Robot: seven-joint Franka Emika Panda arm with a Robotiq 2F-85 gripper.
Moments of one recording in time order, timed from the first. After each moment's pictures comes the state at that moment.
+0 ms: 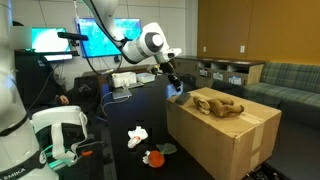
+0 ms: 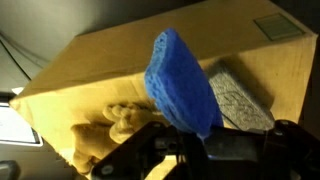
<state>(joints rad) 0.42 0.20 -0.15 -2.16 -0.46 2.62 0.82</state>
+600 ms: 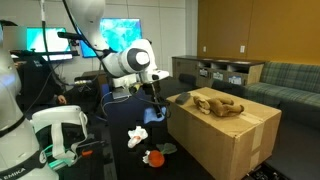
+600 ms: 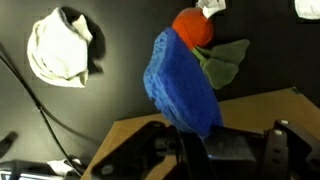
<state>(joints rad) 0.25 0.09 -0.02 -2.51 -0.48 2.63 0.84</state>
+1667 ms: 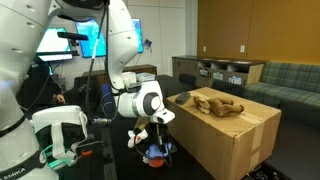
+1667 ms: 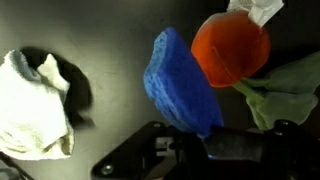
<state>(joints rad) 0.28 0.57 -0.20 -2.40 -0.69 2.99 1.18</state>
